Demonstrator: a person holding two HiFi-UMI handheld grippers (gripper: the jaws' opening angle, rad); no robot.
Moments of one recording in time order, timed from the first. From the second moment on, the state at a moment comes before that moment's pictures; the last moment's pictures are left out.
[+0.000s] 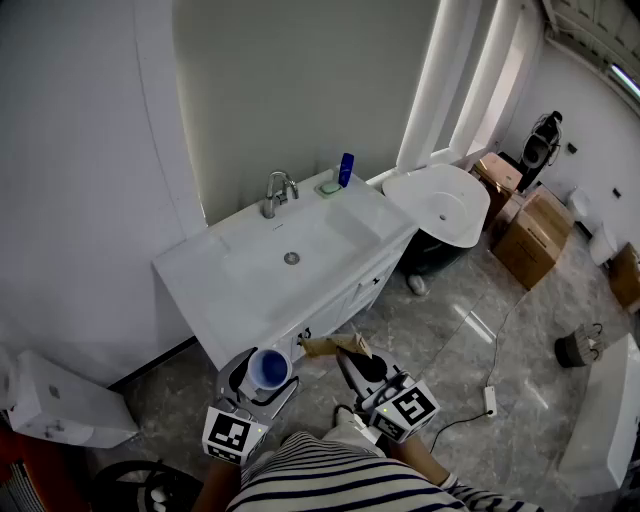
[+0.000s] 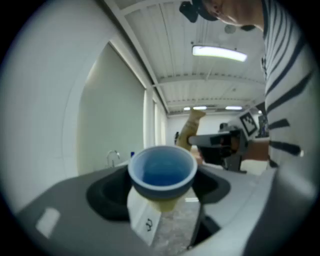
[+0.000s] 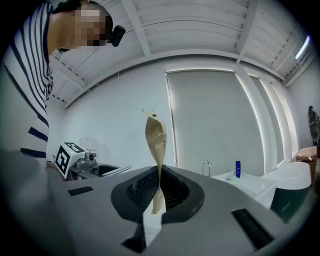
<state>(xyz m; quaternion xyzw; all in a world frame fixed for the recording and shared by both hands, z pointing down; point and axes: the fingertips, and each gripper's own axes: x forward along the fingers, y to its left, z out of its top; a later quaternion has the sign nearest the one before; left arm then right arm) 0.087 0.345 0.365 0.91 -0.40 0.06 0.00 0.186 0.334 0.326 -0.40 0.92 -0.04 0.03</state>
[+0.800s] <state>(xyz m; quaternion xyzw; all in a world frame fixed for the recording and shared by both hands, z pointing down) 0.090 0.359 0.377 0.91 -0.40 0.08 0.01 0.193 0.345 0.327 -0.40 0.92 -0.03 0.03</state>
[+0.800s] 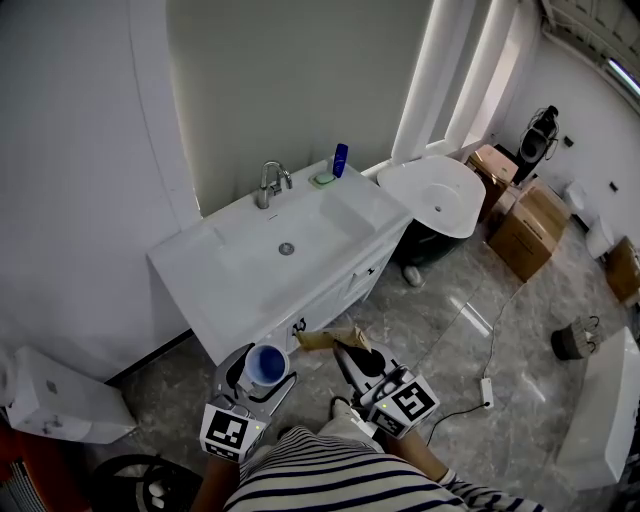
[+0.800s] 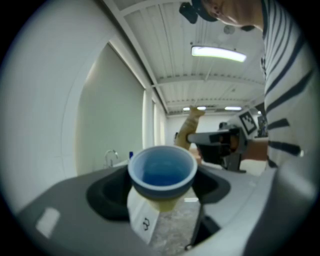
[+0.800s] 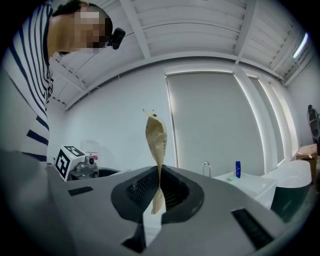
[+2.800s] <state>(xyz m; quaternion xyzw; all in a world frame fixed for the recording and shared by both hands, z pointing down) 0.235 0.189 0.383 0.86 -0.50 0.08 0.04 0.333 0.136 0.330 -0.27 0.96 -0.08 0.05</state>
